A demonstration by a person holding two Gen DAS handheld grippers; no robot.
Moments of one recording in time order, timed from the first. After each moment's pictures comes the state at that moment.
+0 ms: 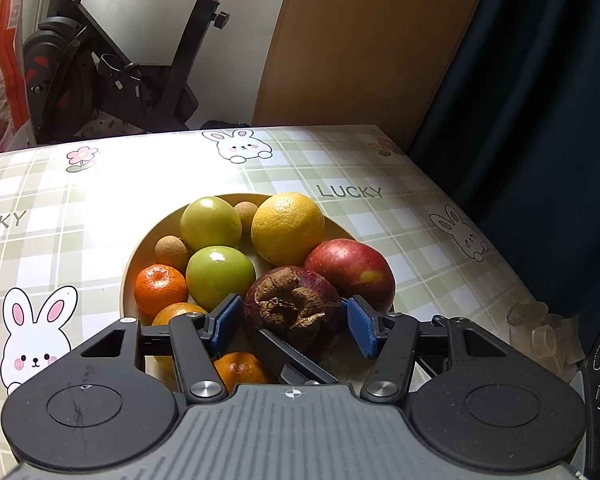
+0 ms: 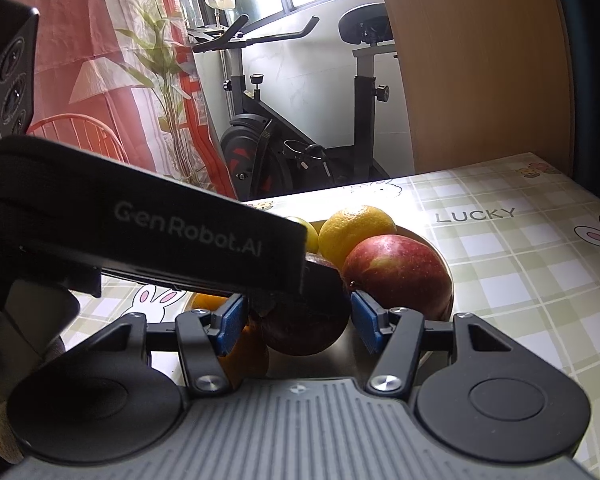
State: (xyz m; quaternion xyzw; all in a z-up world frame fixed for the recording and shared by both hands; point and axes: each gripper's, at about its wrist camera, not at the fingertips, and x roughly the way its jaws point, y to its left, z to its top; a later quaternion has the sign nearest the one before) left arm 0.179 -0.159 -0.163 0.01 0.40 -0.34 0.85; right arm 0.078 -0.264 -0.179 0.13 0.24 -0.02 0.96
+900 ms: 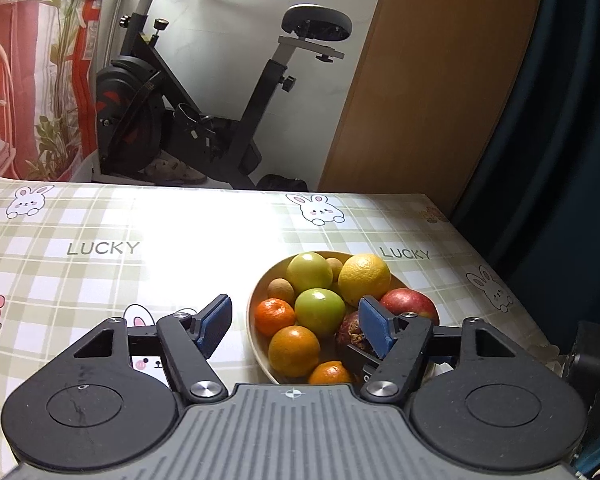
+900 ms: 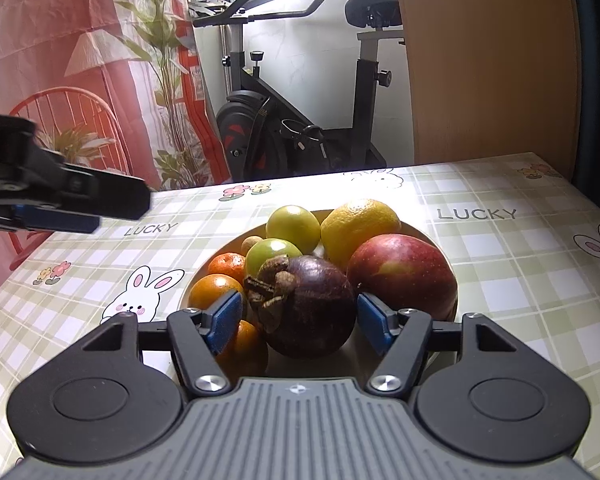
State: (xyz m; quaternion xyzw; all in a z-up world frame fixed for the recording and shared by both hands) left arm 0.158 -0.081 -0.115 -0.02 0.34 -0.26 0.91; right arm 0.094 -0.257 -0.171 0.11 0.28 -0.03 0.95
